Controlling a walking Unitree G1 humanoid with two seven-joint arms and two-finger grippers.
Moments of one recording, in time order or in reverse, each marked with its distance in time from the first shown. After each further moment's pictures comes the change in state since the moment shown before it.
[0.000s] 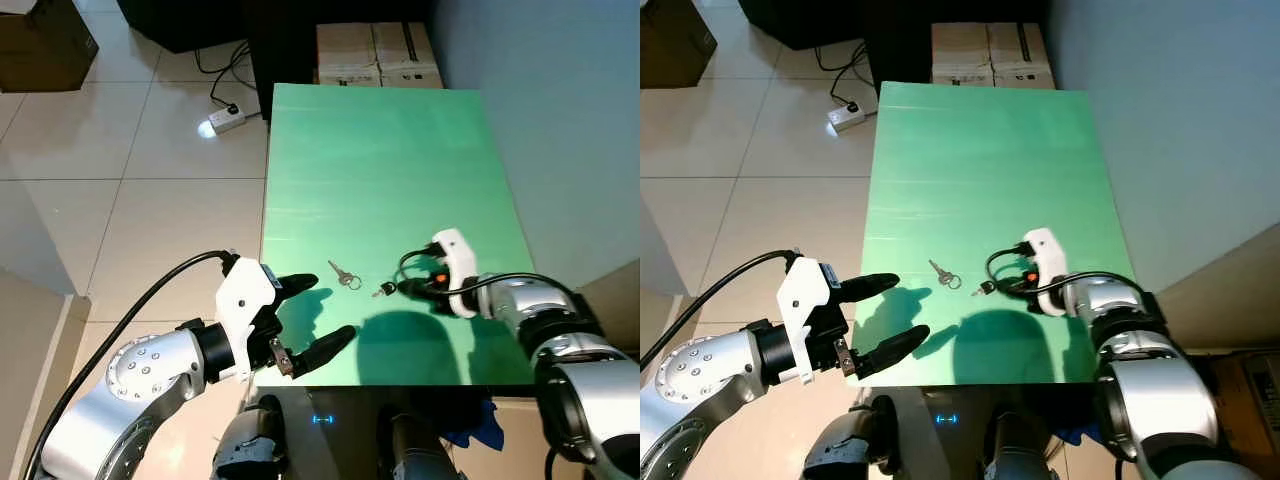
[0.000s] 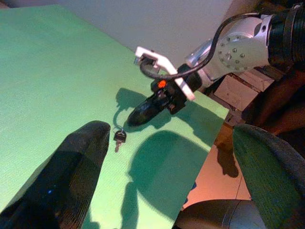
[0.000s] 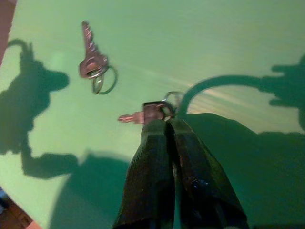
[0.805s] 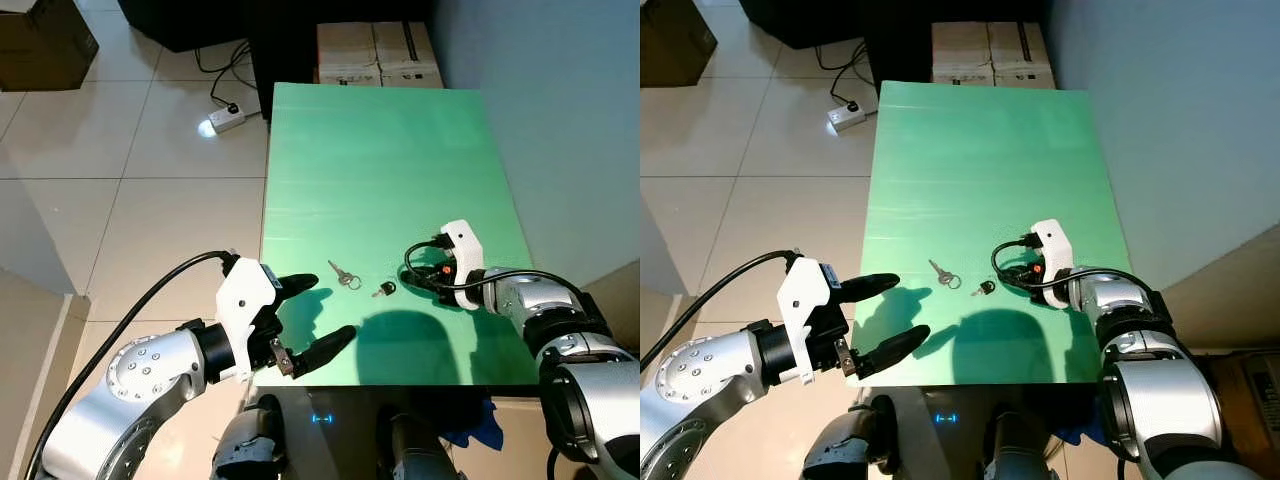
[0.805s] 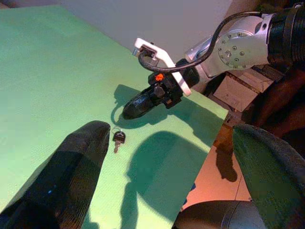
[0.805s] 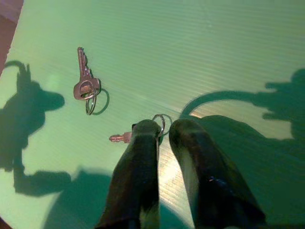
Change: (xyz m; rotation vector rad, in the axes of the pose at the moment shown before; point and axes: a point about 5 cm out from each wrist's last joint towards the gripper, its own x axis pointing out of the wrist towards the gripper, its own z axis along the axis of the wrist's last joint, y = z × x) left arm 0.000 -0.001 0.001 0.001 -0.005 -0.001; right arm 0.000 -0.001 0.007 -0.022 -0.067 -0.027
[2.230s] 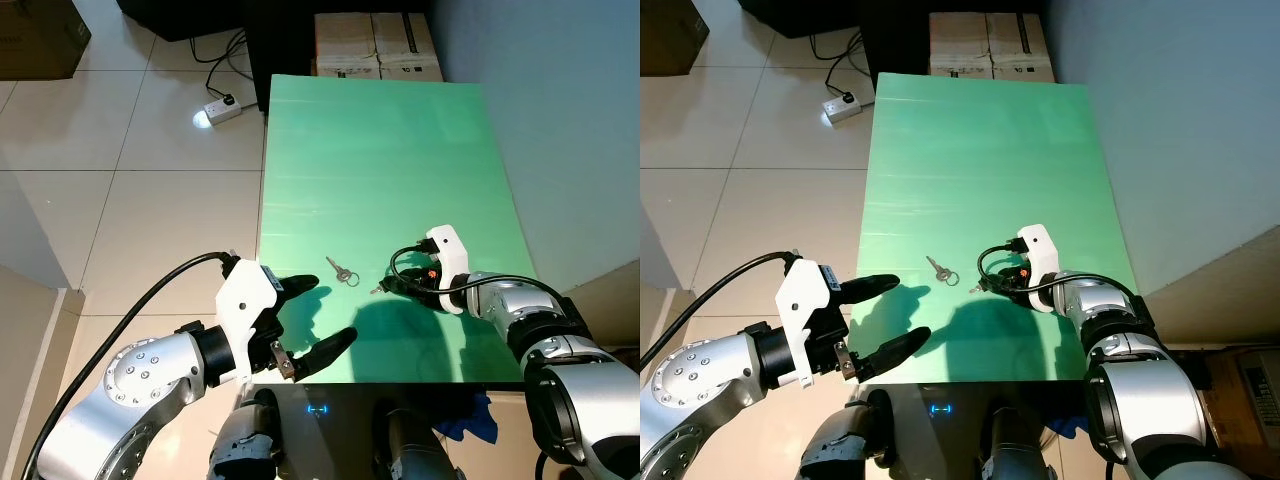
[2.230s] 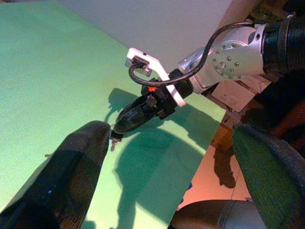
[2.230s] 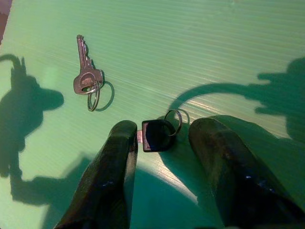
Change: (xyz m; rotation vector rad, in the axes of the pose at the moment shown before) left arm -0.001 -0.004 0.002 -0.003 0.003 0.002; right arm 0.014 0.013 -0.006 0.009 0.001 0.009
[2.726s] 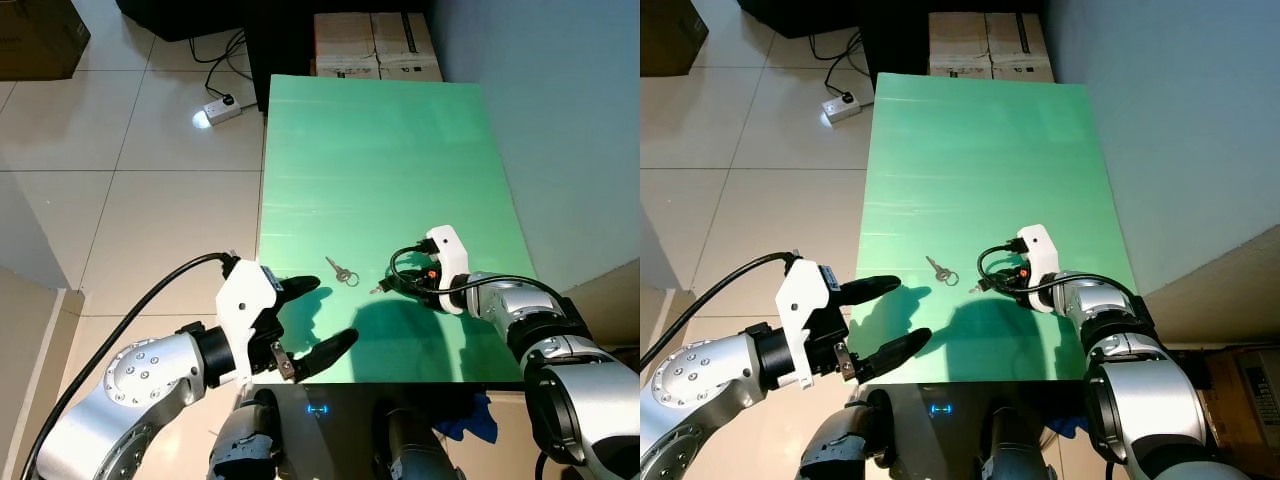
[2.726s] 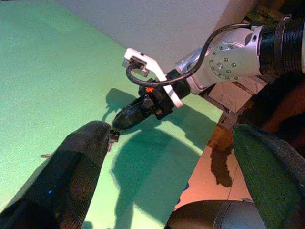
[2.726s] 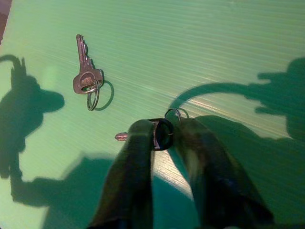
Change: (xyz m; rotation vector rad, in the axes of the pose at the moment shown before) left arm 0.000 0.000 0.000 -0.007 0.002 -0.007; right arm 0.000 0.000 0.000 0.001 0.001 0.000
